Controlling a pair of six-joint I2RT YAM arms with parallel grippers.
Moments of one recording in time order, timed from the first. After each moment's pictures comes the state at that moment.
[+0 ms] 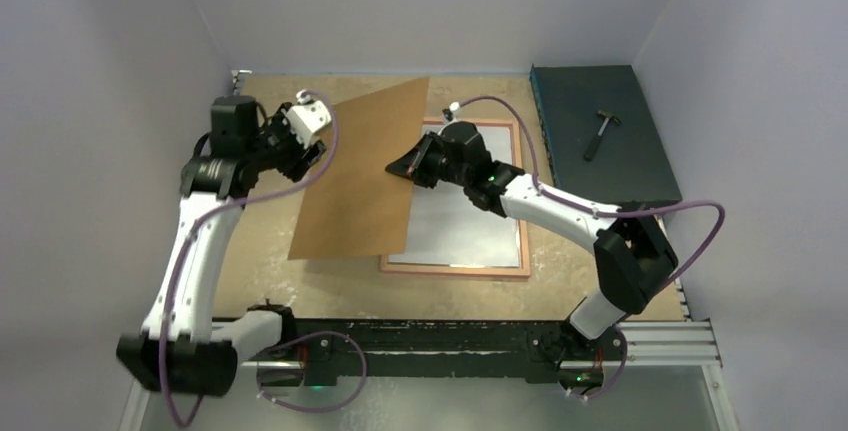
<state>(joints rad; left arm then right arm) -0.07 1.22 1.27 -0.75 0.39 0.64 0.77 1.60 1.11 0.10 -0.16 1.16</state>
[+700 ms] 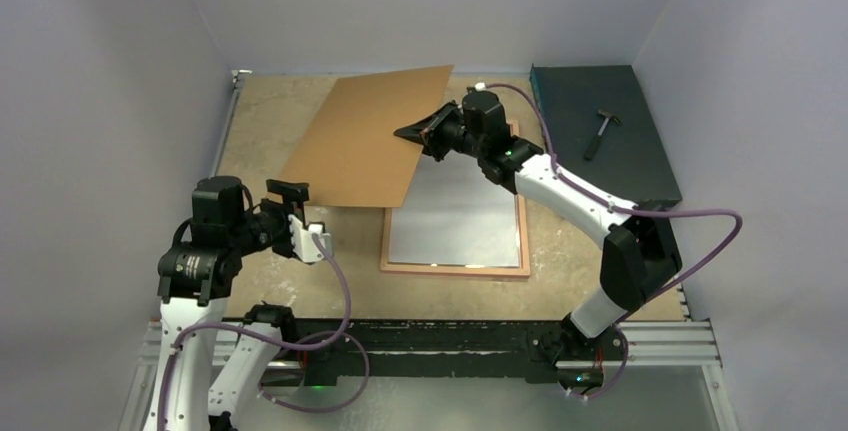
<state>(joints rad) -0.07 0.66 1.03 -1.05 0.62 1.43 0.64 1.60 1.28 -0.02 -0.24 1.45</state>
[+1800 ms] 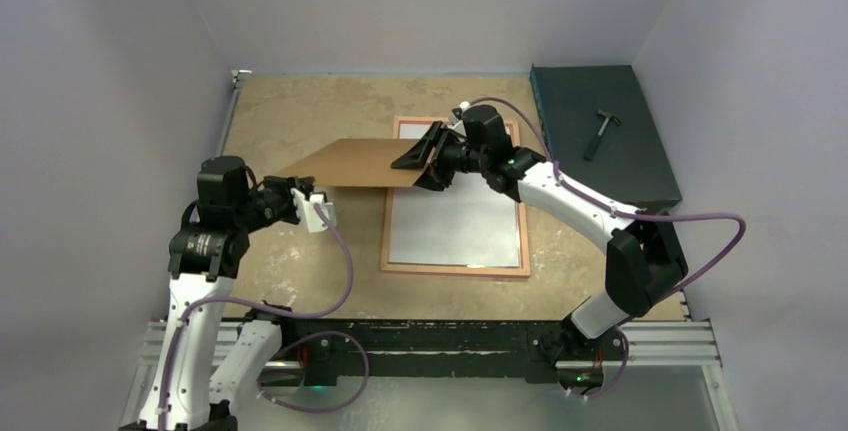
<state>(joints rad) -0.07 0.71 0.96 -0.80 0.61 1.31 0.63 1.56 1.18 -0.10 -0.48 1.34</state>
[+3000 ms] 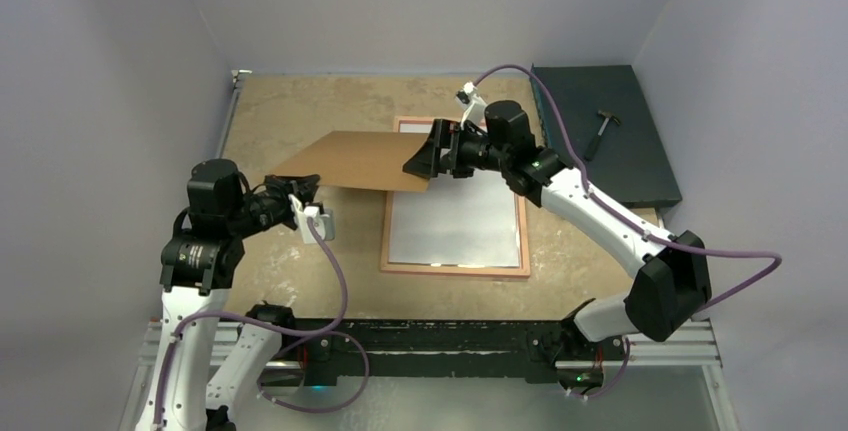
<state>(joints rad) -0.08 0.69 1.04 -0.80 0.70 1.34 0.60 1.42 1.18 -0.20 -0.48 0.66</state>
